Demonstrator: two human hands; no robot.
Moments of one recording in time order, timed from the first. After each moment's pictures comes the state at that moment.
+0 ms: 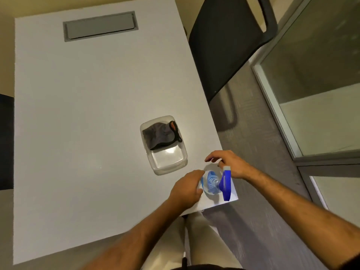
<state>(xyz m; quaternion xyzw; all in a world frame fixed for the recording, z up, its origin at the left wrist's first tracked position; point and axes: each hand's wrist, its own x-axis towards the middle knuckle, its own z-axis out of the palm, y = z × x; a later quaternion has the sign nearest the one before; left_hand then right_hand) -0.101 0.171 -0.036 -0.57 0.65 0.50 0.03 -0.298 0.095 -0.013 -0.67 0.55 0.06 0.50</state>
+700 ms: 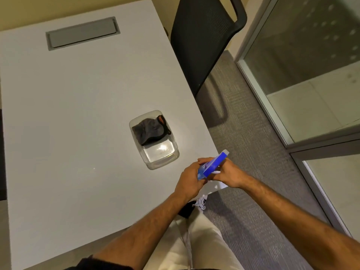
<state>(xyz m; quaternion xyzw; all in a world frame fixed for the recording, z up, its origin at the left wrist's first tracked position) -0.133 0.200 -0.045 -0.55 0.59 0.57 -0.14 -0.308 0.183 0.000 -0.56 0.58 -0.09 0.59</state>
